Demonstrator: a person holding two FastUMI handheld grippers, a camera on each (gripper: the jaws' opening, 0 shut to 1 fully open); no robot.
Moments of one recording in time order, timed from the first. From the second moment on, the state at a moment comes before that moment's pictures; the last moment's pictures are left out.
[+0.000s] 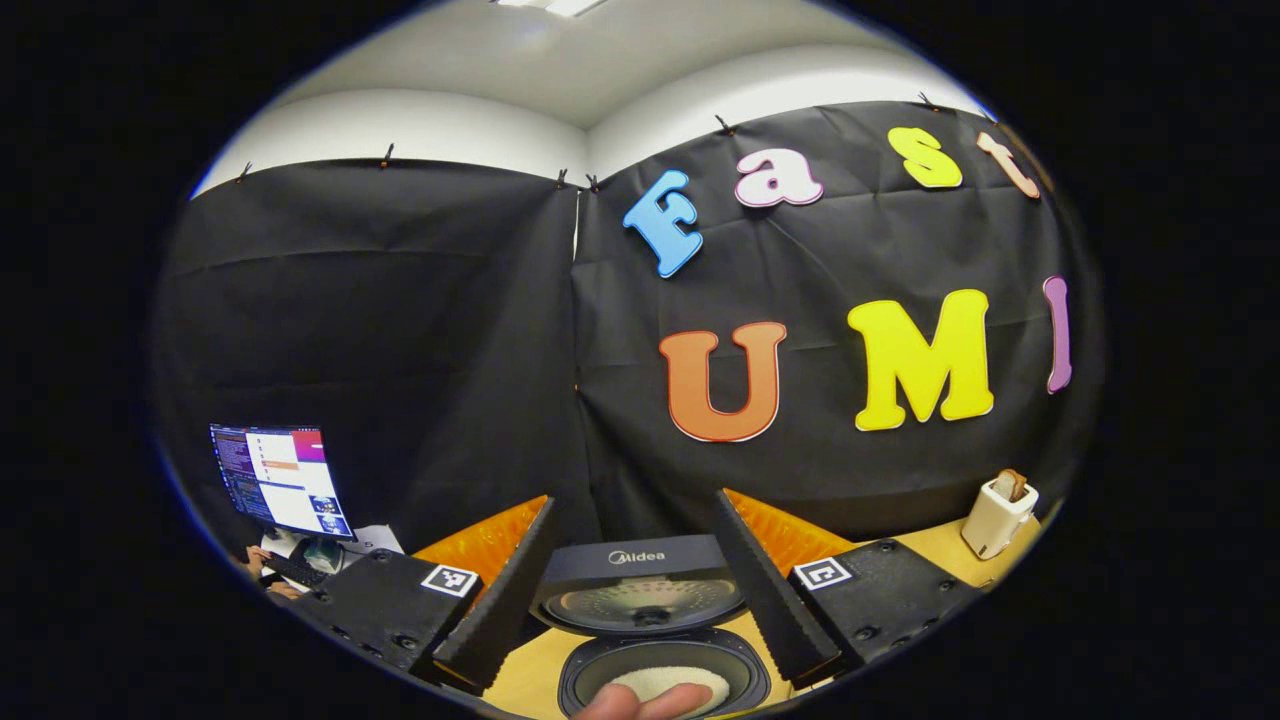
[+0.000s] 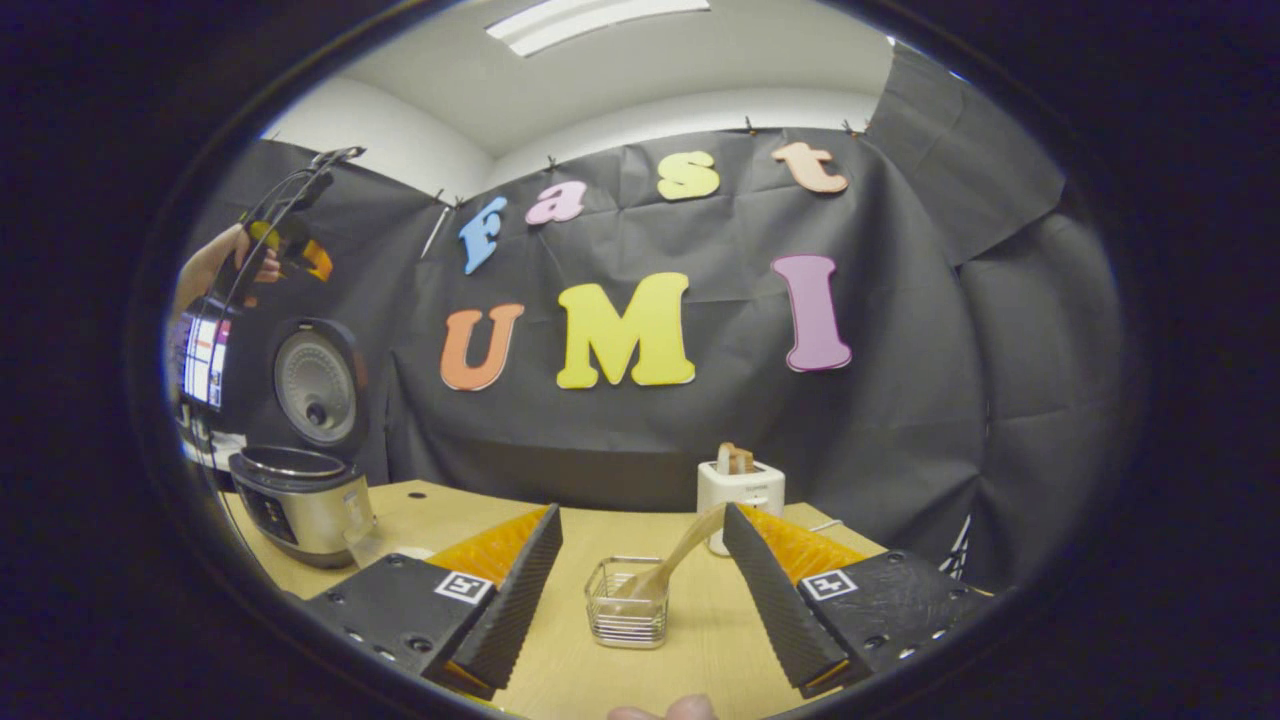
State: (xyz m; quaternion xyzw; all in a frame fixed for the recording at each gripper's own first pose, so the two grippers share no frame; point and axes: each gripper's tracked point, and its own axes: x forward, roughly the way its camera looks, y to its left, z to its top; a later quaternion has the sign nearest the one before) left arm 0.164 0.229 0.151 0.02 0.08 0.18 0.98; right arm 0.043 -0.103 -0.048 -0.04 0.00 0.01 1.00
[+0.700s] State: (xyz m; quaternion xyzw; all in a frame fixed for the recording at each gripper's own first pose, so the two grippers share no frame) left arm 0.206 0.245 0.087 -0.05 0.23 0.17 0.96; right arm 0.022 -0.098 -0.054 -0.04 0.01 0.02 1.00
